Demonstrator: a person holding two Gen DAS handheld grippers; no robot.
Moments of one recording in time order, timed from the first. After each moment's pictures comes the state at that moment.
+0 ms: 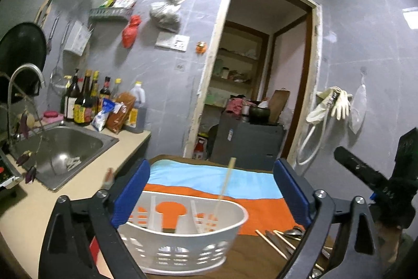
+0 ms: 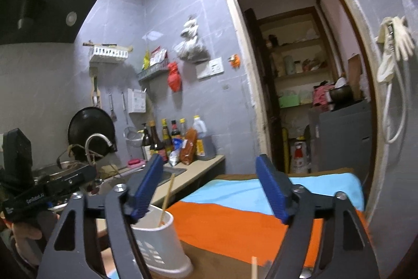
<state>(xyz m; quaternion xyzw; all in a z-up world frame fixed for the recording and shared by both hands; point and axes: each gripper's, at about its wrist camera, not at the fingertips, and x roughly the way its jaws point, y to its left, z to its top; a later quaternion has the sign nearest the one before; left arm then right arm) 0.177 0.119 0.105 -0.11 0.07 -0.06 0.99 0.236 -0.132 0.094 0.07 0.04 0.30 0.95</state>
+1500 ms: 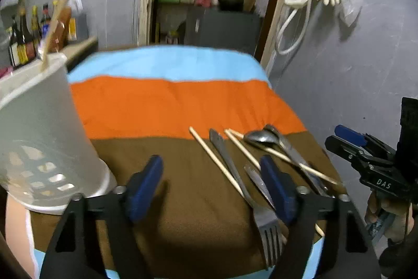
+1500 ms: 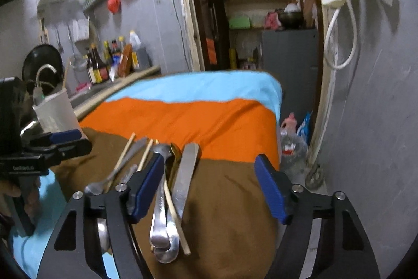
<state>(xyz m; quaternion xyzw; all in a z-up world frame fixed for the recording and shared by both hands) 0.277 -0.035 -0.018 -0.04 0.36 -0.14 0.92 0.278 -0.263 -0.029 0.00 0.29 0.21 0.93</state>
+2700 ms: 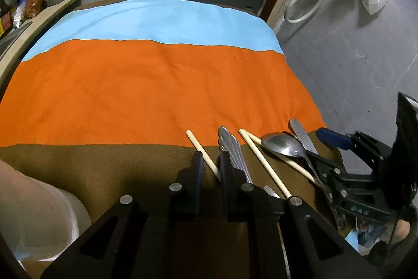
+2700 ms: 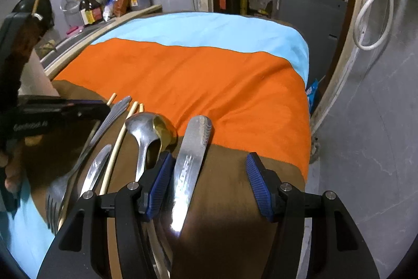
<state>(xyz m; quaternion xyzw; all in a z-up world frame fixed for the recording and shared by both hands) 0.354 -0.034 -0.043 -0.06 0.47 -0.16 0.87 0.344 -0.210 -0.057 -0.08 0.42 0.20 0.88</state>
